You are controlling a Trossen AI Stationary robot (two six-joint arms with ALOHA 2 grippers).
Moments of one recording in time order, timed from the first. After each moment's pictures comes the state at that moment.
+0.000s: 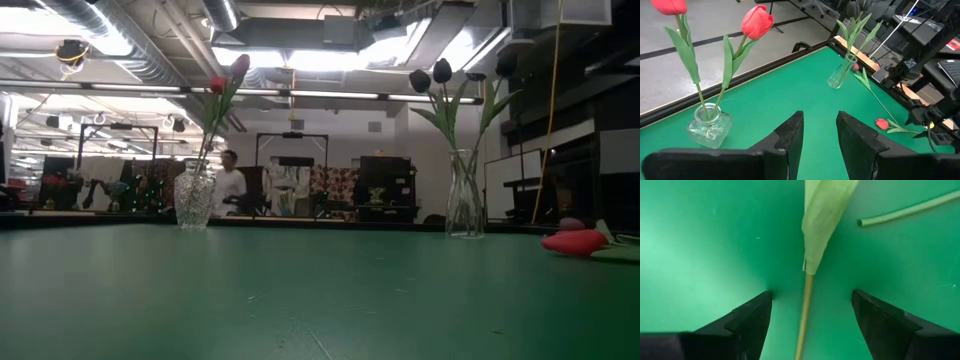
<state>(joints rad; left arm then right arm) -0.13 0.77 1.23 -1.05 -0.63 -0.75 0.83 1.52 0.75 -0.73 -0.11 1.52</state>
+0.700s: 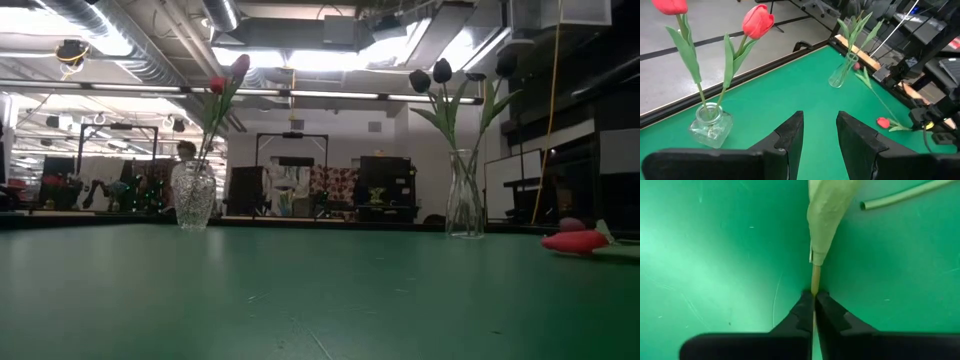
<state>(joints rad) -0.13 0.77 1.23 -1.06 -0.63 -0.75 0.78 1.56 0.75 -0.73 -0.17 1.51</state>
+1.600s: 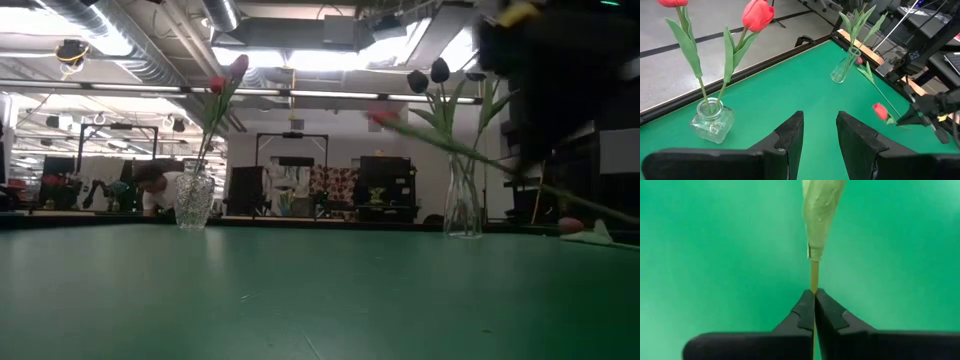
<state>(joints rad) -0.13 0.77 1.23 -1.08 -0.62 -0.76 0.52 1.57 0.99 -0.72 0.43 1.06</state>
